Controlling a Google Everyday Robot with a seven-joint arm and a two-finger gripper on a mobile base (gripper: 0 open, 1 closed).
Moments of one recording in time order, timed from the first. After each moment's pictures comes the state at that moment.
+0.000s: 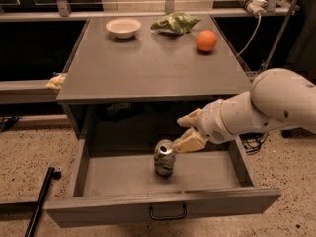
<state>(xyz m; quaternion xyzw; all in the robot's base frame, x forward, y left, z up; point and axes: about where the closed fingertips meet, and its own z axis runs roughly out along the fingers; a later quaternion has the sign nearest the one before) 0.502 -0.077 0.787 -0.55 0.74 0.18 0.34</state>
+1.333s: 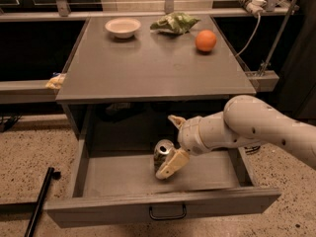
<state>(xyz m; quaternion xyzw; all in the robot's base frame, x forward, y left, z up) 0.517 -0.033 0.720 -0.58 0.69 0.20 0.37</state>
